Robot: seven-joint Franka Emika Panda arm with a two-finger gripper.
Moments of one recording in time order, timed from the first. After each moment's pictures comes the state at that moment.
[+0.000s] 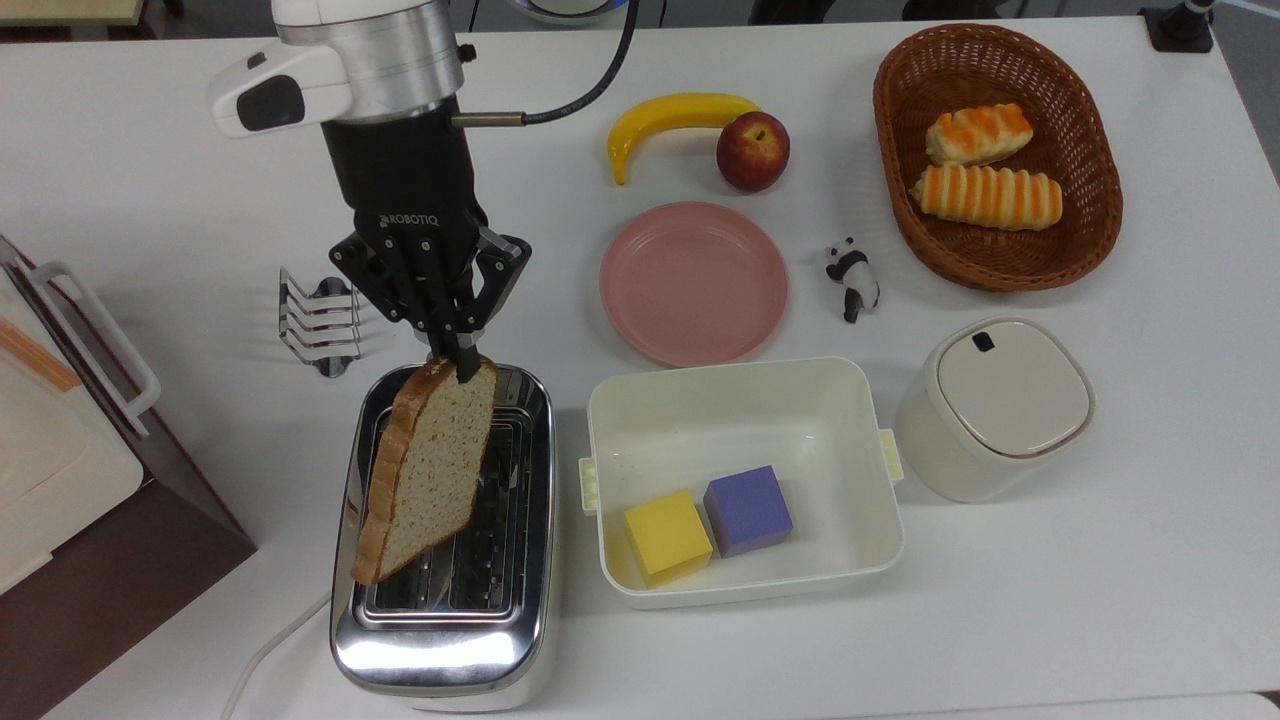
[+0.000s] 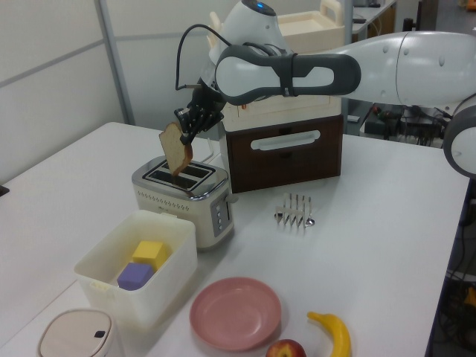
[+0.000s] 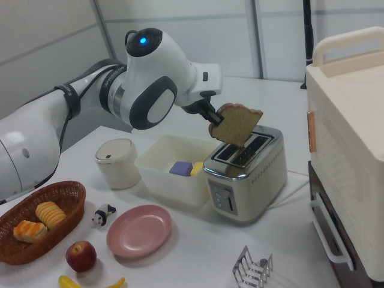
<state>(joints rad) -0.10 0.42 0.05 -1.28 0.18 2.28 0.18</state>
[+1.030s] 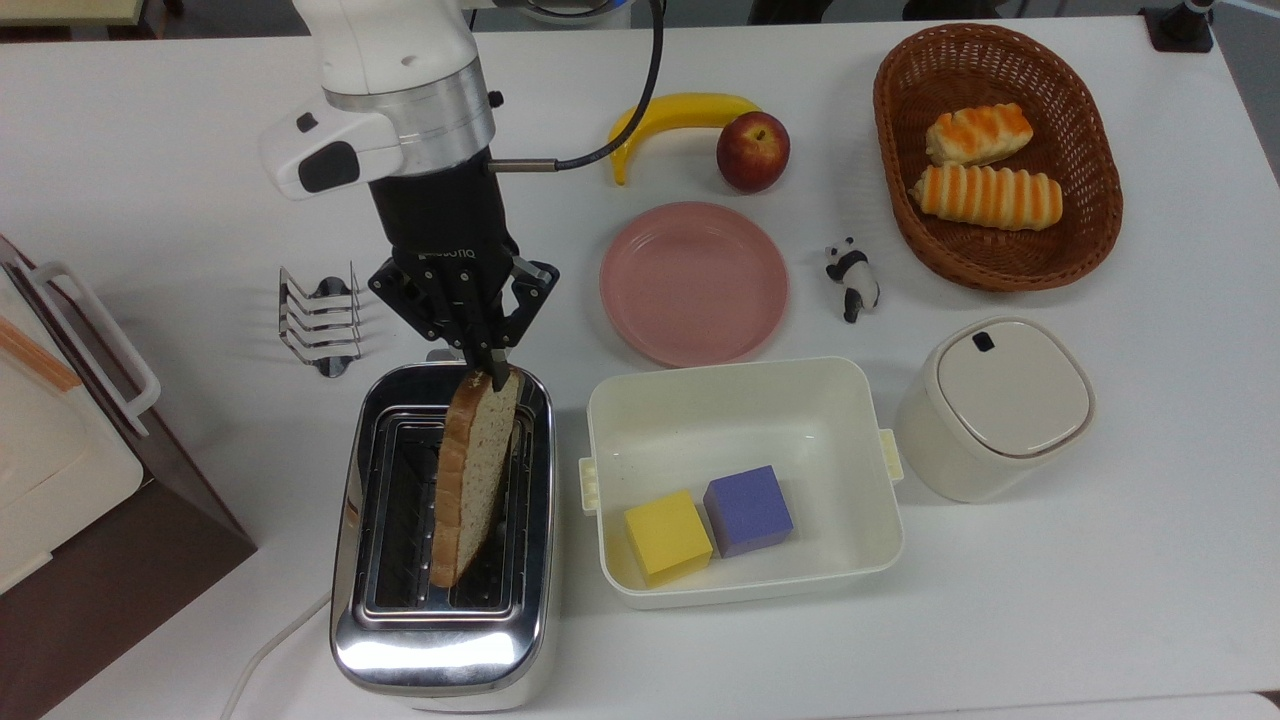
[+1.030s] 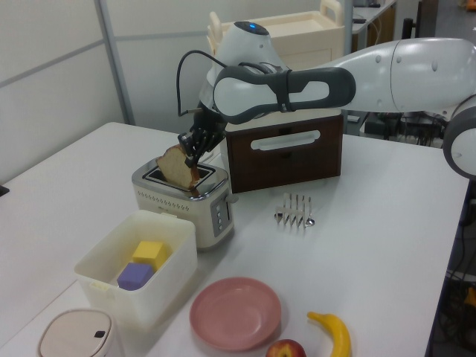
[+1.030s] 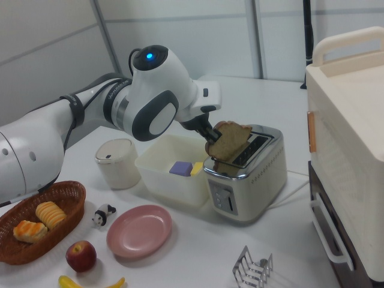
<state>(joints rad) -0.09 0.43 0.05 -1.36 0.17 2.26 0.12</state>
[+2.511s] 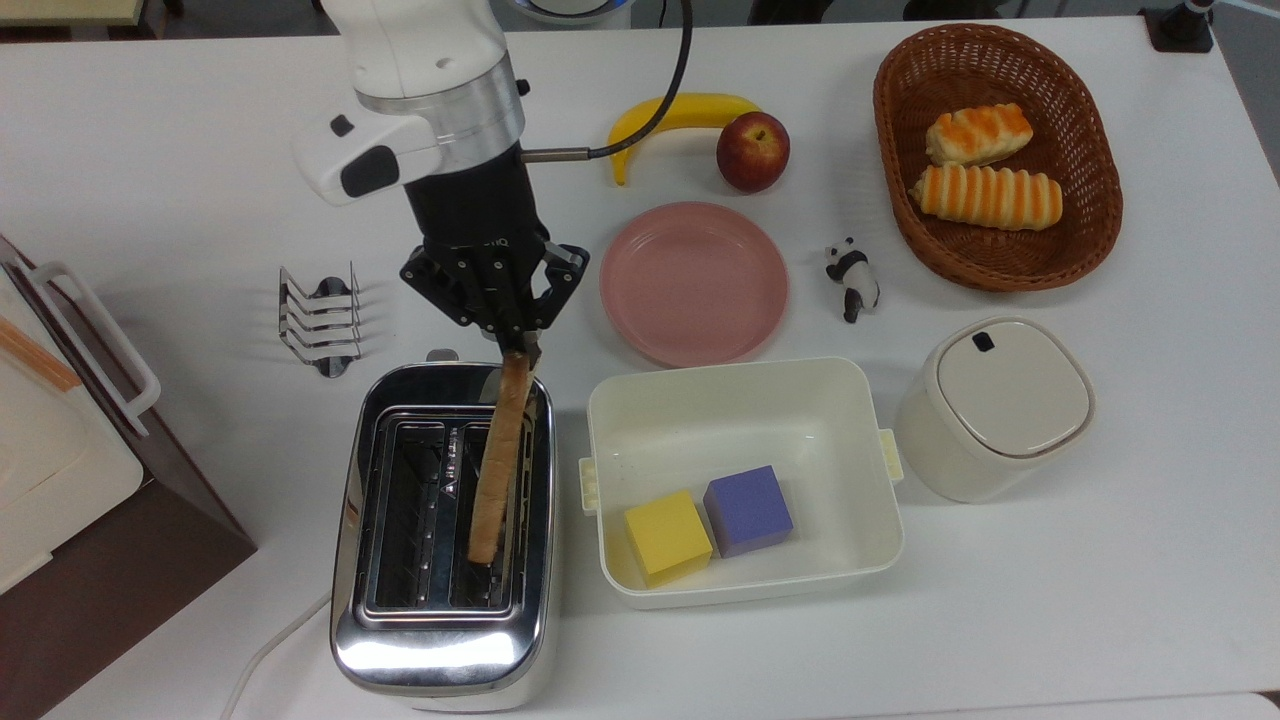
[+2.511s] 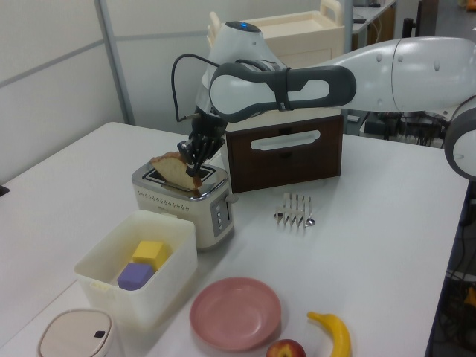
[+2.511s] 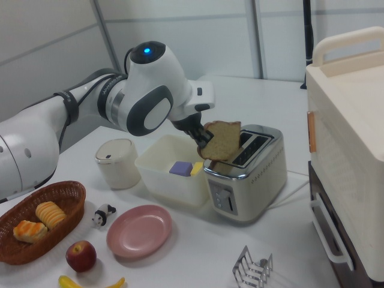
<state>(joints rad) -0.07 0.42 0.05 -1.34 0.17 2.16 0.09</state>
